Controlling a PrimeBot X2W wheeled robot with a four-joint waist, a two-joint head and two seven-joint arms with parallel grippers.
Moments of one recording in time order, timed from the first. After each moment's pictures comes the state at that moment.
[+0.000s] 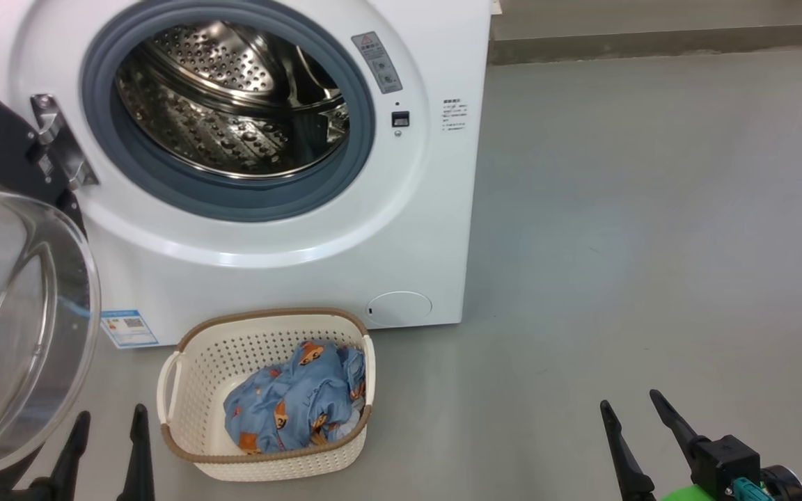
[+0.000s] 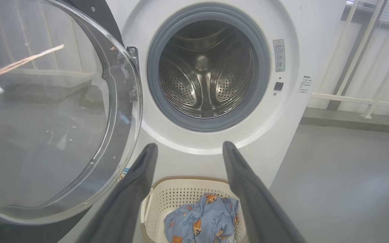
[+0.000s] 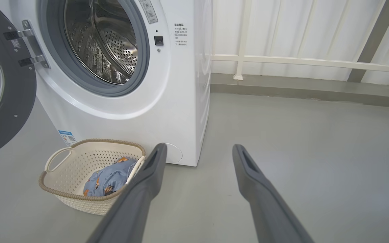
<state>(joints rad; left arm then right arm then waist) 0.08 0.11 0.08 0.12 -0.28 -0.13 -0.26 0.03 -0.04 -0.02 0.24 0.04 0.12 -0.25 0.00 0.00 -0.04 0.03</state>
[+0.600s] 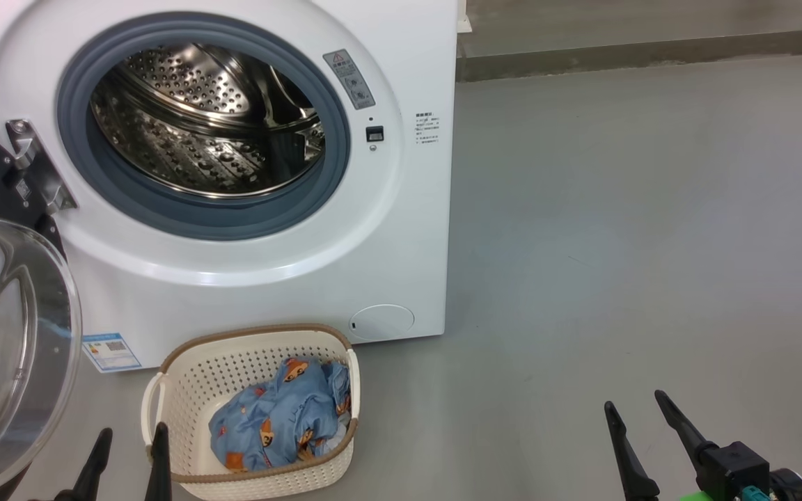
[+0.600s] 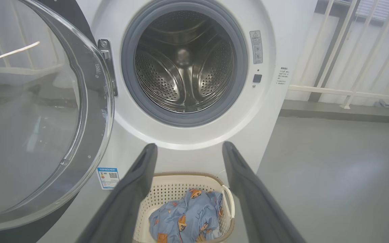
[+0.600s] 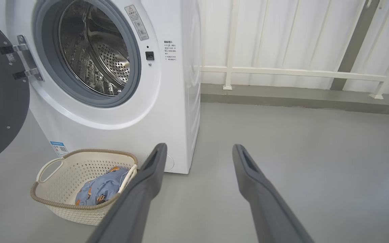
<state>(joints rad) 0.11 0.09 0.04 0.14 -0.26 -0.13 -0.26 0.06 -0.04 -0.02 0.18 0.04 0.12 -0.25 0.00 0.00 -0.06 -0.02</state>
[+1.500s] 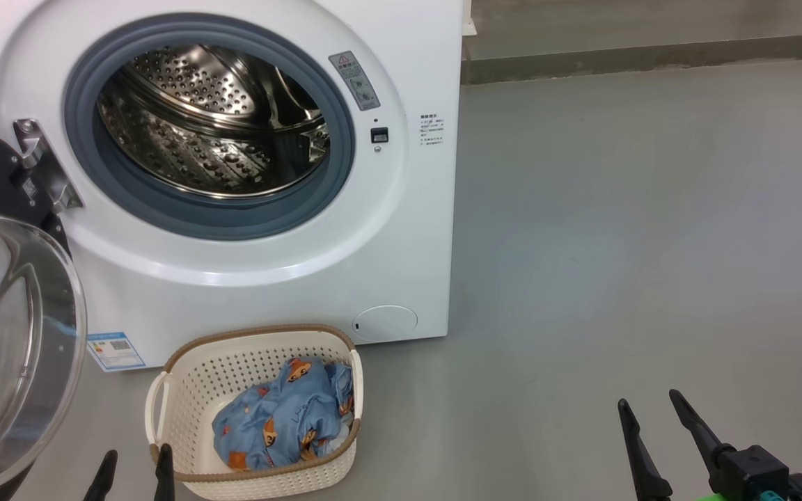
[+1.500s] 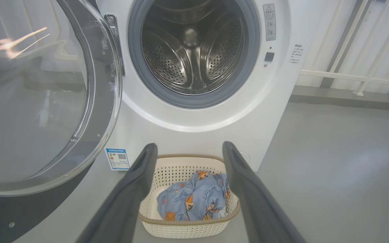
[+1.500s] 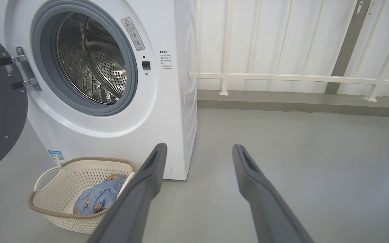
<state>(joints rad) 0.12 0.09 0.05 0.20 -0.24 -0.13 -0.26 0.09 -0.04 -0.04 0.14 0.06 0.12 -0.25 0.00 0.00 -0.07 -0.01</state>
